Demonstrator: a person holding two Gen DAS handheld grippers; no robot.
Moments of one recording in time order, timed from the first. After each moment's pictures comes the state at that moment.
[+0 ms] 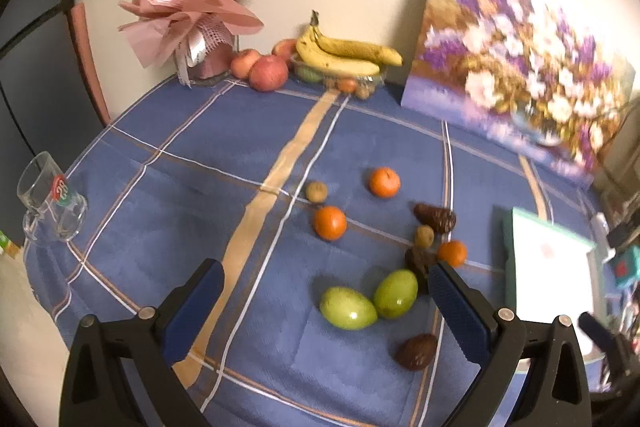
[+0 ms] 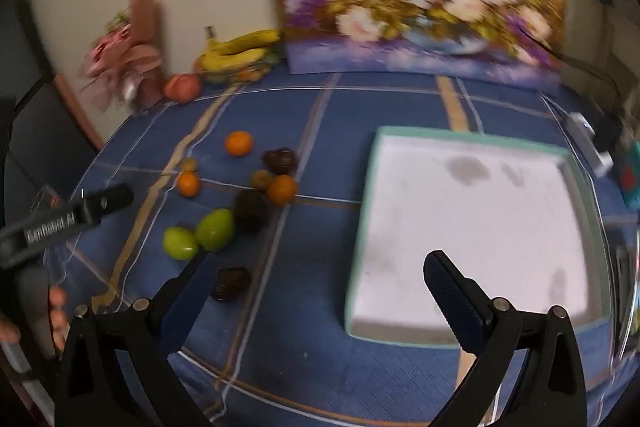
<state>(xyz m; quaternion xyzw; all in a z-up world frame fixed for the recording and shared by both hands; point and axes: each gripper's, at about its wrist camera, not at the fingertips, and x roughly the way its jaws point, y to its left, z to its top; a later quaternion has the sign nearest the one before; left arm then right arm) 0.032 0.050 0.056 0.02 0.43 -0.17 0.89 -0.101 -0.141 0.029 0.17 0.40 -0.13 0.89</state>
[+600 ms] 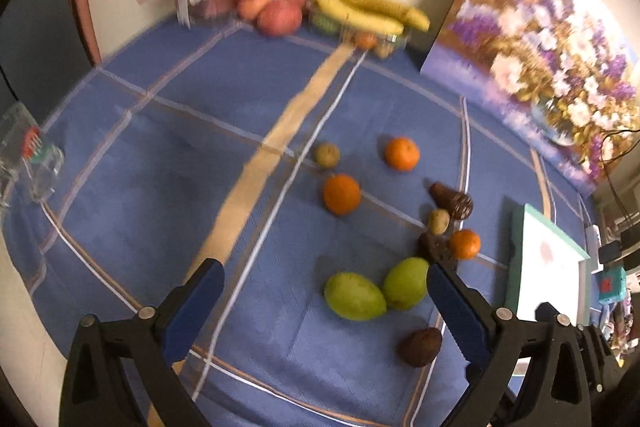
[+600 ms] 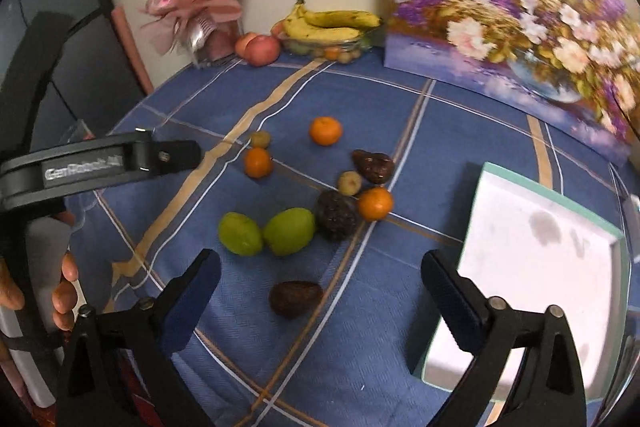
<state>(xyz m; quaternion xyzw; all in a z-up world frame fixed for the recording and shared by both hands) 0.068 0.051 0.016 -0.02 0.54 -0.16 0.83 -0.044 -0.091 0.026 0.09 0.43 -0.02 0.90</state>
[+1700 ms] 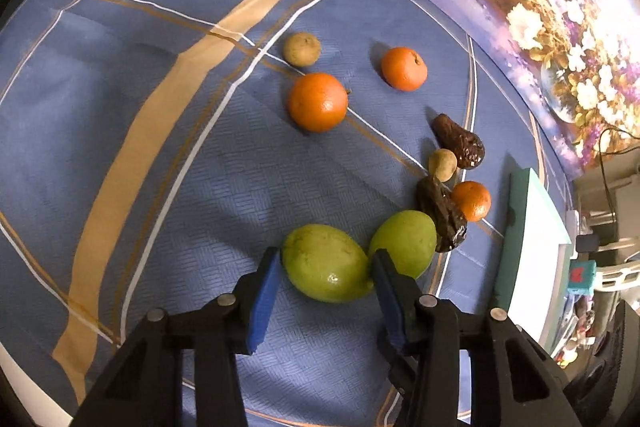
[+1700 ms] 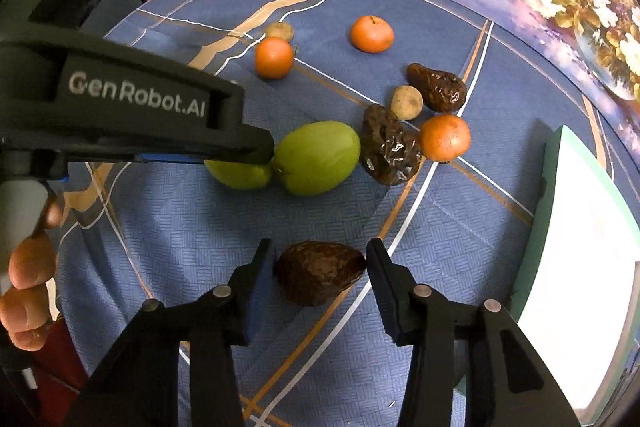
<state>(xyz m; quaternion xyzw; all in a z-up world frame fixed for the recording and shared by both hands) 0.082 0.031 -0.059 -0.08 0.64 -0.20 0.74 -0.016 -0.059 -0.054 0.03 0.54 0.01 0.84</state>
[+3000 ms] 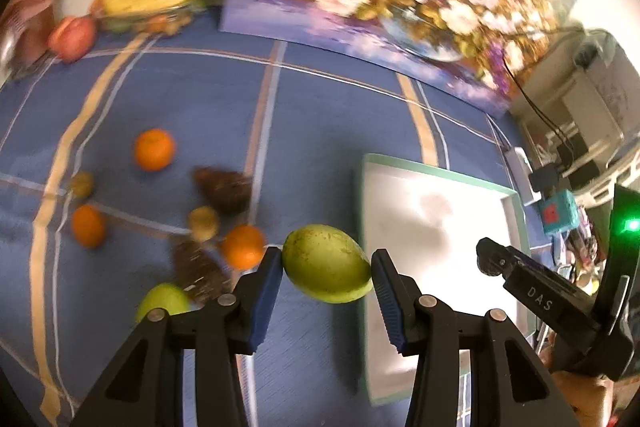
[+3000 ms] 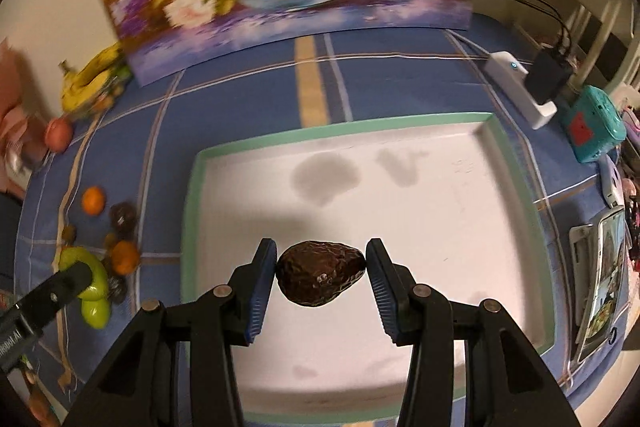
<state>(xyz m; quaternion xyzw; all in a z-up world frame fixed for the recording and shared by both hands) 0.033 -0.131 0.011 0.04 0.55 -0.35 0.76 -0.098 -0.297 -0.009 0.26 0.47 -0.28 0.80</state>
